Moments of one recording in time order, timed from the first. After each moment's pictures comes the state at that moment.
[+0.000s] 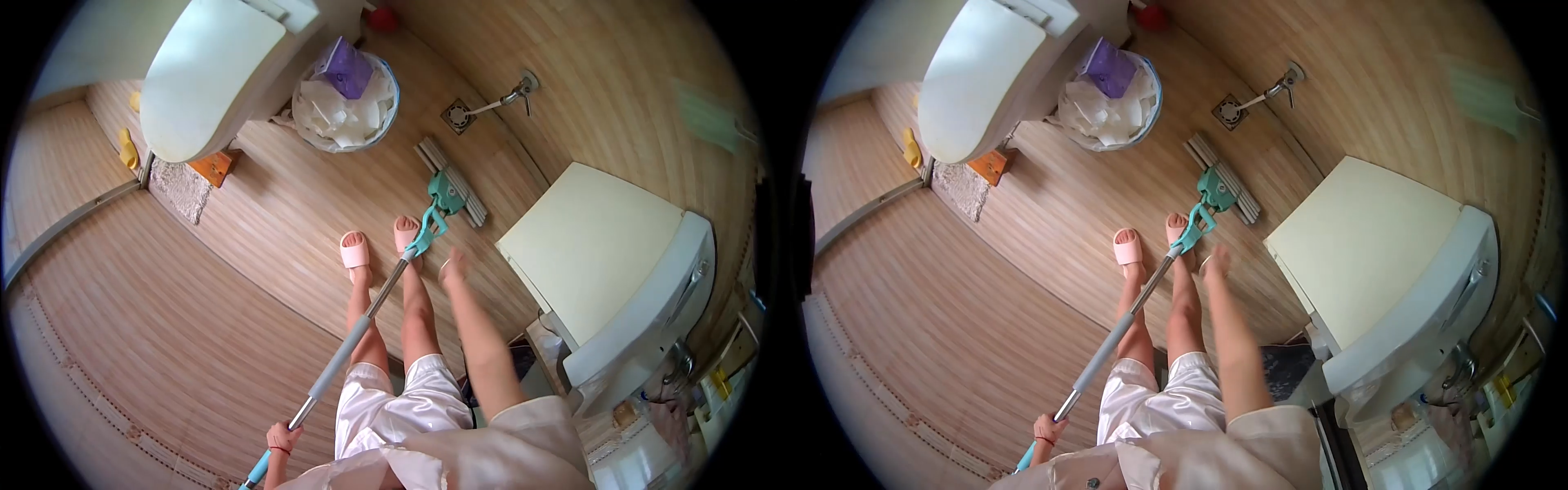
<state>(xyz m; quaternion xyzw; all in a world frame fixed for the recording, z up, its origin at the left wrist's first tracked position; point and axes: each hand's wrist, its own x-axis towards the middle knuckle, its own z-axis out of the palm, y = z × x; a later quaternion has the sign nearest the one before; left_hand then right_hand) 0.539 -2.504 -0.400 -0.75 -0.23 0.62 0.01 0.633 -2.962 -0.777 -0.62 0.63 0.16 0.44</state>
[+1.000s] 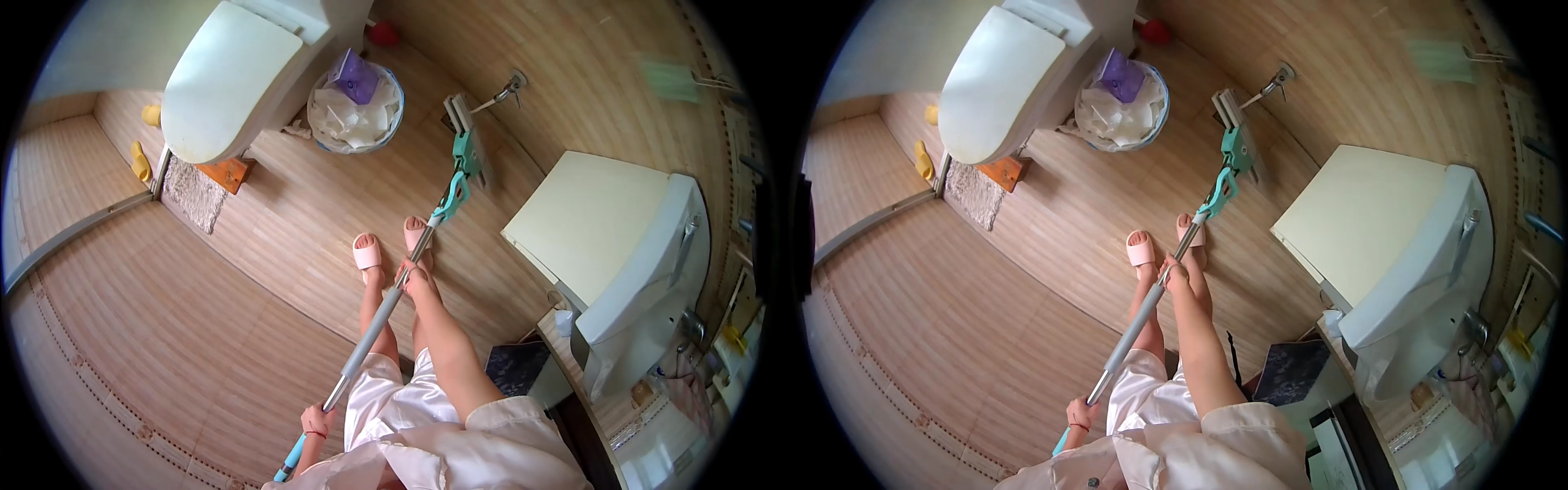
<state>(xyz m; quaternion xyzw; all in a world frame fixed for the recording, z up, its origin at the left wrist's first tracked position) 0.523 -2.525 -0.429 -0.81 -0.18 0.56 -0.06 0.609 -2.823 -0.790 -0.03 0.74 0.16 0.65</state>
